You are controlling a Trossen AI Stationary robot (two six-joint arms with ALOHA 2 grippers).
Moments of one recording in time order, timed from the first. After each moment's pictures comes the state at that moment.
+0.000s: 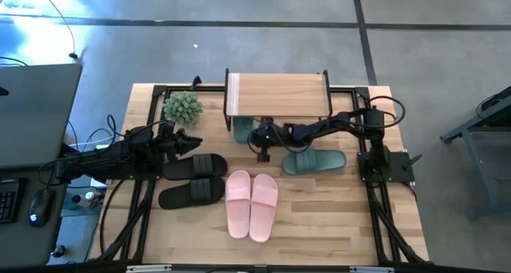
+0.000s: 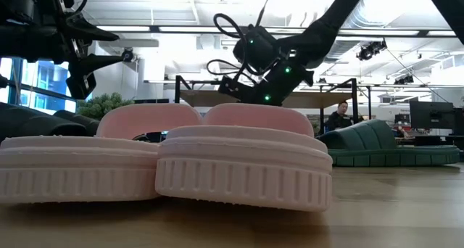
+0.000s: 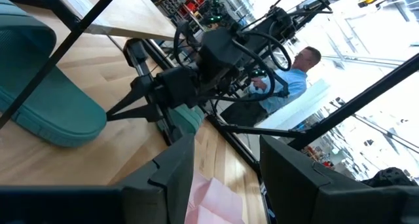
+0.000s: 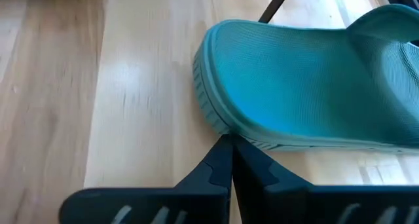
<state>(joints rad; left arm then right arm) 0.33 0.03 0.02 0.00 0.11 -0.84 -0.17 2.01 1.10 0.17 0.14 -0.27</state>
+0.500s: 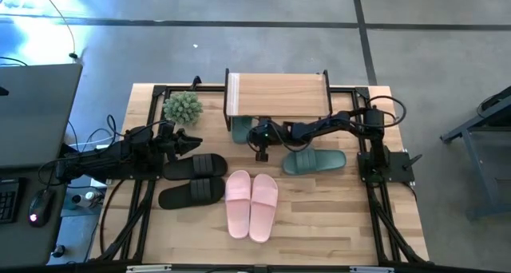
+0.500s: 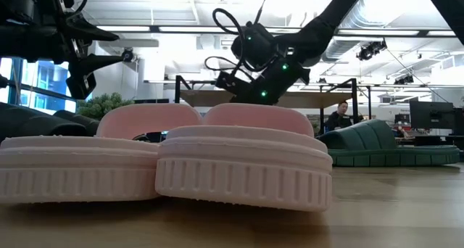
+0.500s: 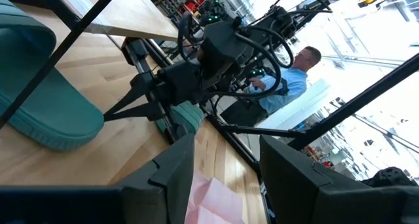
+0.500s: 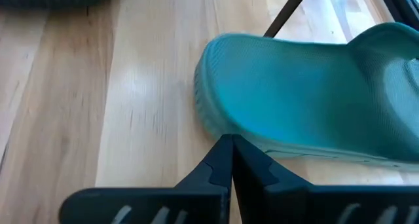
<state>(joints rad) 0.33 0.03 0.02 0.00 0.11 -0.84 -0.17 2.01 1.13 0.16 0.10 -0.27</state>
